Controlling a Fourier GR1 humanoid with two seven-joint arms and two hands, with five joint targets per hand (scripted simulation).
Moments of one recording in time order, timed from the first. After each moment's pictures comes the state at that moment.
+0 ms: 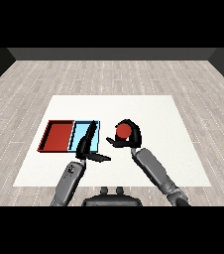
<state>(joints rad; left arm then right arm) -0.16 0.00 -0.31 -1.64 0.01 0.13 -0.16 -0.46 -0.14 0.47 -1.45 -0.32 -0.56 -0.32</state>
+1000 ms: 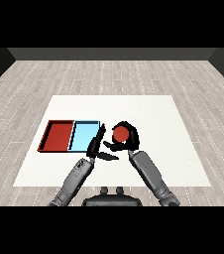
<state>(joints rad) -0.26 0.00 -0.42 -1.37 0.13 0.24 -0.24 -0.40 -0.01 0.39 -1.50 -0.15 -0.43 -0.32</state>
